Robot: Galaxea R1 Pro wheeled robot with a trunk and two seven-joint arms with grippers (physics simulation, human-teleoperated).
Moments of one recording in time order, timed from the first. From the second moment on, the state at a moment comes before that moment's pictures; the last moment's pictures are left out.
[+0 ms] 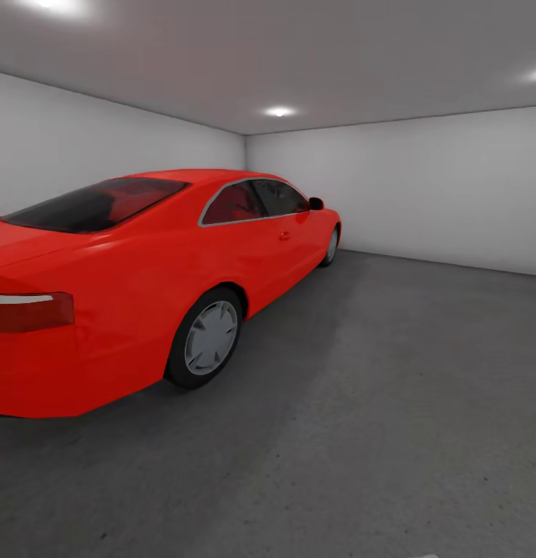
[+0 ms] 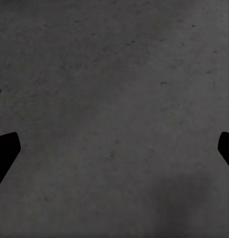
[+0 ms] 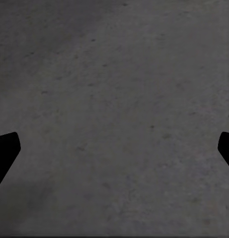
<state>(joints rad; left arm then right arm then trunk) 0.04 0.05 0.02 -0.79 0.04 -0.05 -0.06 -0.07 -0.10 -0.05 -0.61 0.00 -0.17 0.27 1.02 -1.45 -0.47</state>
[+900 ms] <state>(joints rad) 0.04 0.05 0.02 -0.79 0.04 -0.05 -0.06 -0.07 -0.10 -0.05 -0.59 0.00 -0.17 0.27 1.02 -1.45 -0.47</state>
